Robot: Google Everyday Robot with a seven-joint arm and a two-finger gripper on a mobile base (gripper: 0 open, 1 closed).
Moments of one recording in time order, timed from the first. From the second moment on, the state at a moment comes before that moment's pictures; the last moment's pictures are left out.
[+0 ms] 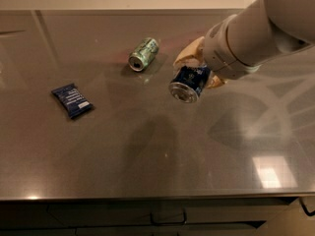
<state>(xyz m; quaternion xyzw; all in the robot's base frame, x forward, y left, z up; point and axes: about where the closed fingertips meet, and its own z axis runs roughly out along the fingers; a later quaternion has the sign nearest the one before) 0.512 -0.088 0.950 -0.91 0.21 -0.24 0.25</state>
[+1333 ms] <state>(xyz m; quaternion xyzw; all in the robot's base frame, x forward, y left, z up) 0.501 -0.101 0.961 -0.89 0.05 -0.37 0.26</state>
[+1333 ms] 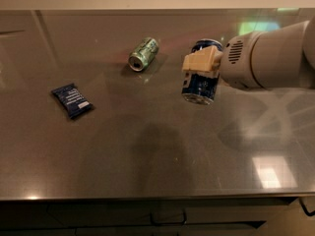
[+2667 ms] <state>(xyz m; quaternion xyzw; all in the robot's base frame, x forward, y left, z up) 0.485 -0.094 0.972 -0.82 -0.09 -0.48 0.29</state>
